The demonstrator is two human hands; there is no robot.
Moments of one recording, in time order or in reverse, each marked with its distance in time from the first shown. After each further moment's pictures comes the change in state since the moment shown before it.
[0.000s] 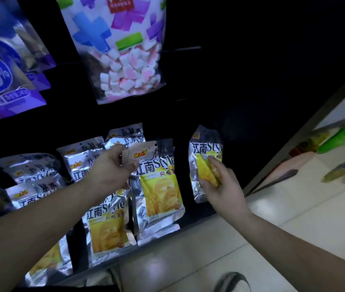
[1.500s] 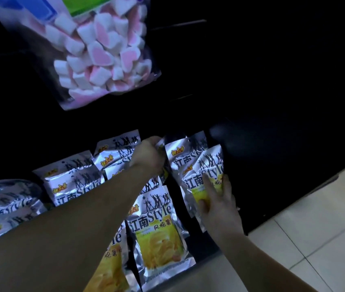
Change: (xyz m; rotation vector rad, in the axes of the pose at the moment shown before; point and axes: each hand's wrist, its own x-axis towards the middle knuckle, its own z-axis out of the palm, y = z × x) left_hand 0.190 -0.048 0.107 0.294 0.079 0.107; right_hand 0.041 0.044 0.093 -0.370 -0.141 0.189
